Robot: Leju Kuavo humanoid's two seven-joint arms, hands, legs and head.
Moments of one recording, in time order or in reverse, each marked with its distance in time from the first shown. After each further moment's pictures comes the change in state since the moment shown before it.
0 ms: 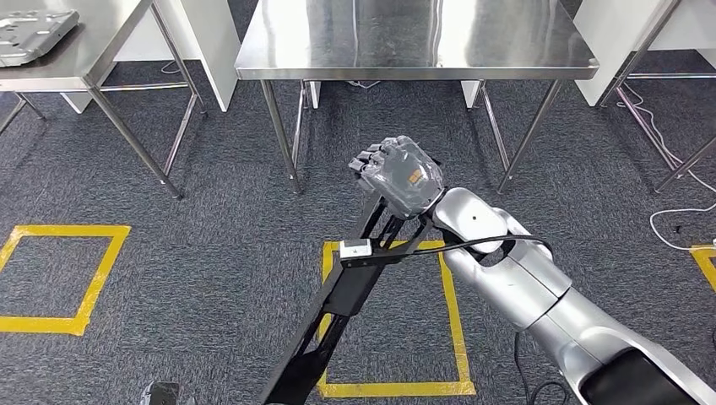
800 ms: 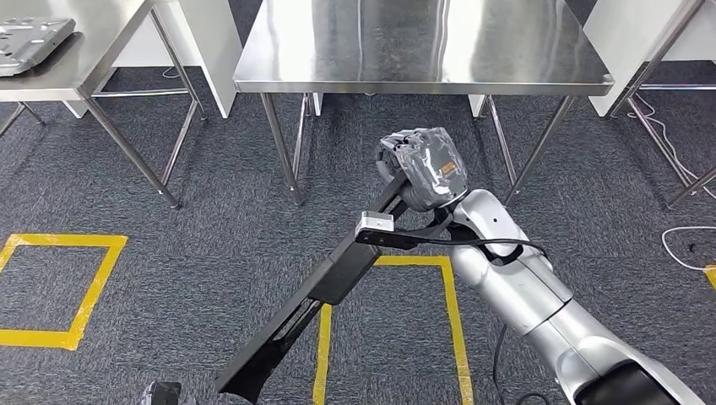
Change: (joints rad) left arm 0.000 -0.003 0.000 0.002 0.002 0.008 -0.001; right arm 0.063 0.022 -0.111 0.023 -0.156 -0.140 -0.005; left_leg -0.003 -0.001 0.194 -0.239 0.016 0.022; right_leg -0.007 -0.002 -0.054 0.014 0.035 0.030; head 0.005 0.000
